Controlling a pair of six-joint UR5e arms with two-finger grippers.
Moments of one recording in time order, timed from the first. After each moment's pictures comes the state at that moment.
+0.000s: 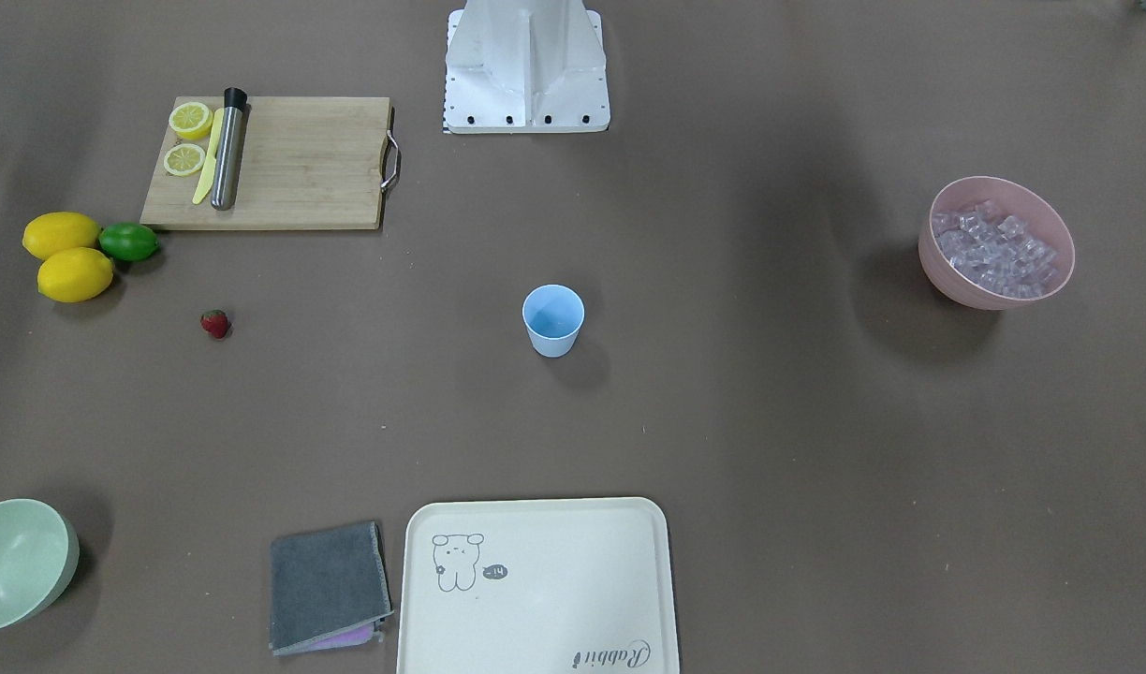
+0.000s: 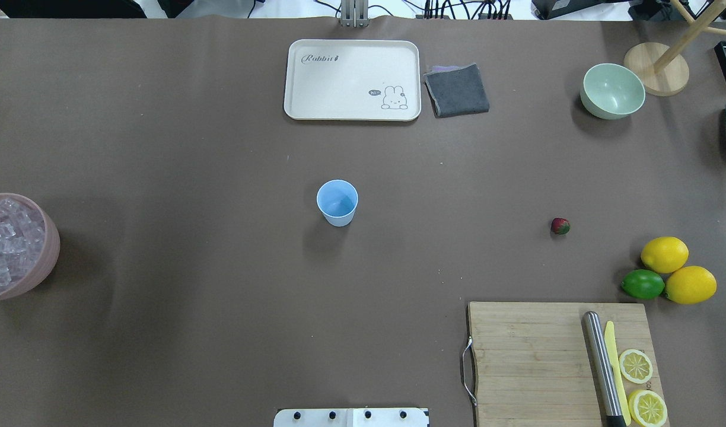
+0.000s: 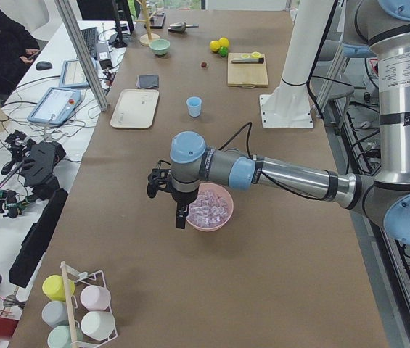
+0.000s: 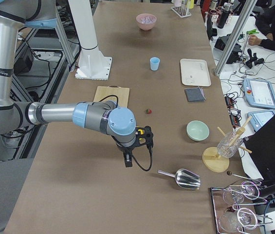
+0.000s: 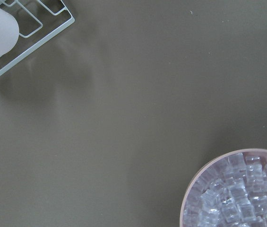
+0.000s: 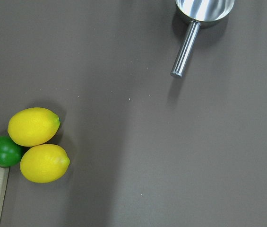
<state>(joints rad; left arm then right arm) -1.43 -1.41 -1.90 -1.72 -2.29 -0.30 1.74 -1.83 1.93 -1.84 2.43 -0.41</state>
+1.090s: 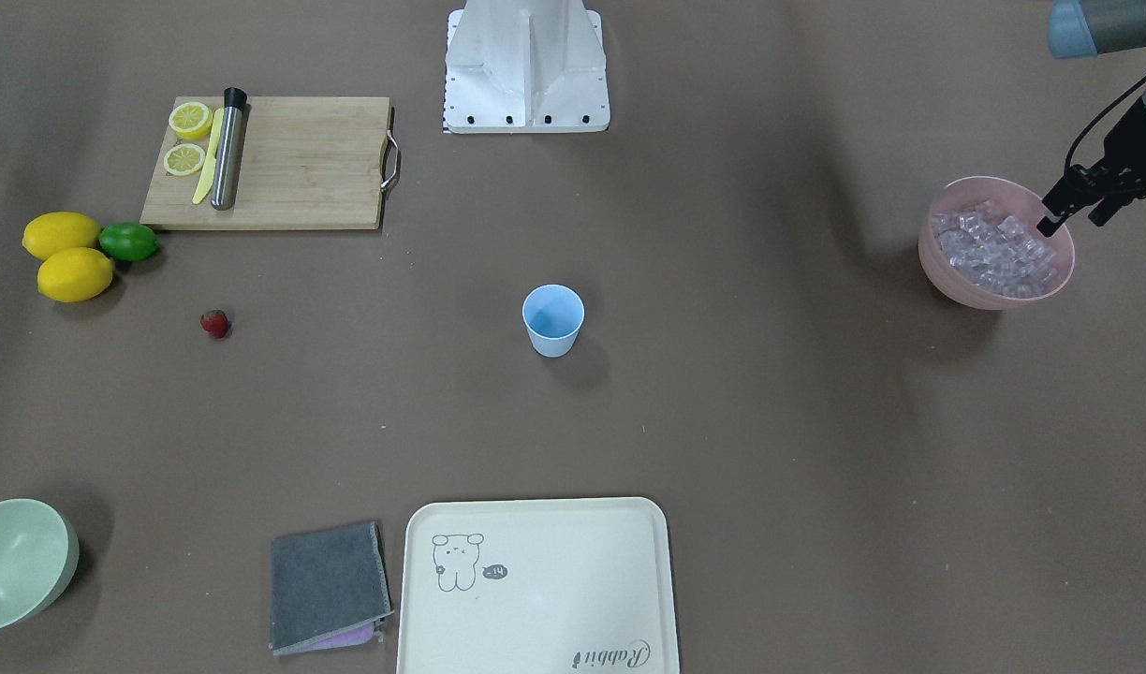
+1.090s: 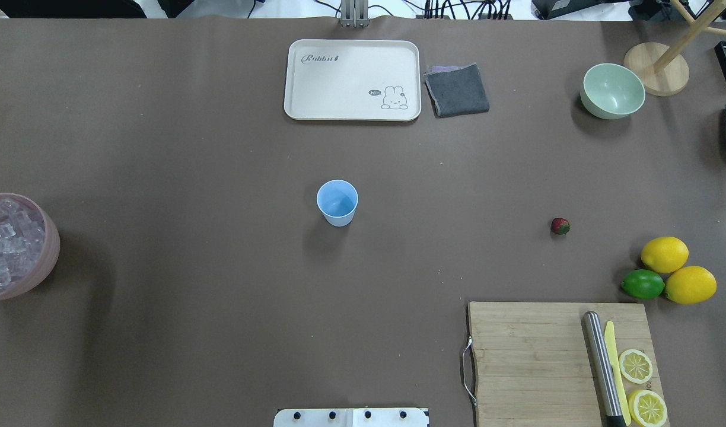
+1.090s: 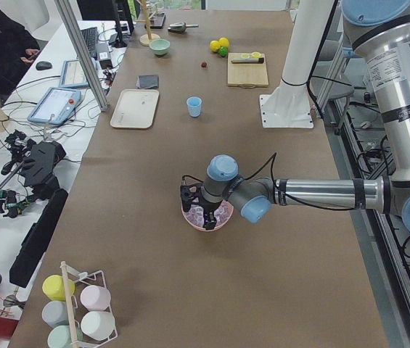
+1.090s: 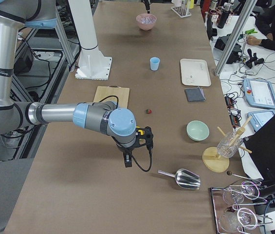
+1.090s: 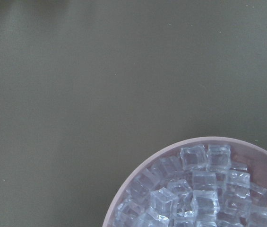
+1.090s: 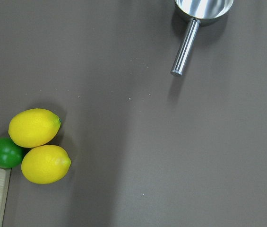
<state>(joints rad) -1.13 -1.23 -1.81 -2.30 -2.16 -0.95 1.74 -1.83 1.93 -1.85 2.44 -0.40</state>
